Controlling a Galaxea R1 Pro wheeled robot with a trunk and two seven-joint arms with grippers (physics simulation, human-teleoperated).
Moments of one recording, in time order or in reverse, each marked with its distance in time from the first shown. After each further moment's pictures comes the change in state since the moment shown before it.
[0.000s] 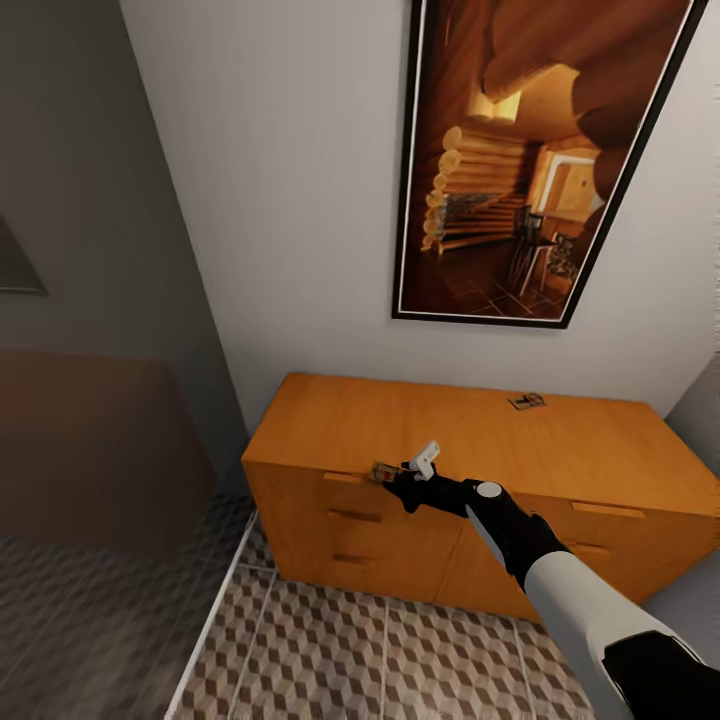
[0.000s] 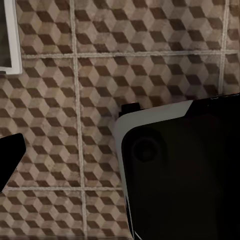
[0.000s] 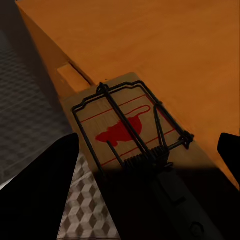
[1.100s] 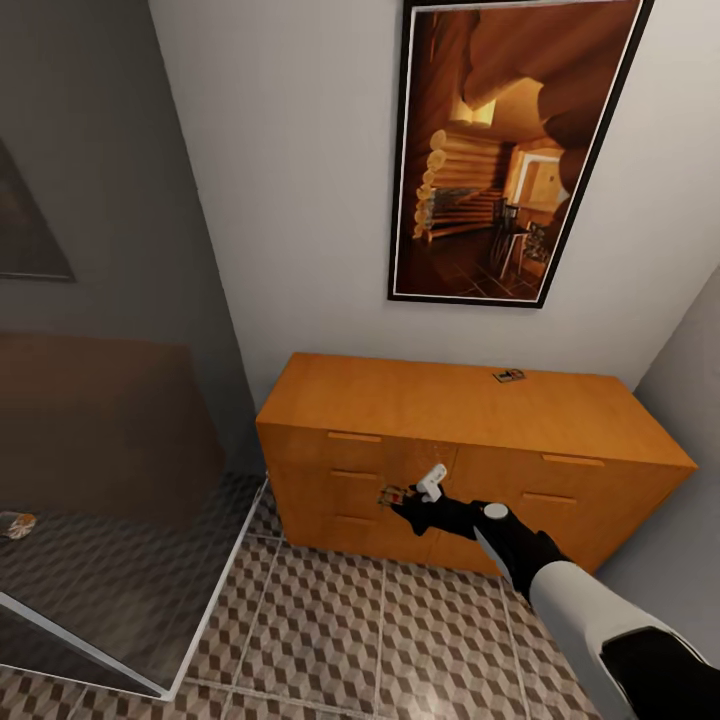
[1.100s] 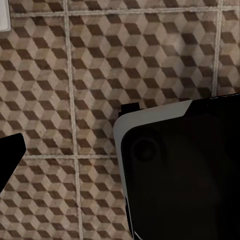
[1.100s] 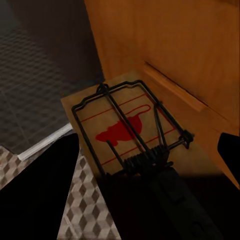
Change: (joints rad) left arm 0.000 -0.001 0.000 0.000 -0.001 0.001 0.000; right arm 0.000 -0.010 0.001 0.160 0.002 -0.082 -0.002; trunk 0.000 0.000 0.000
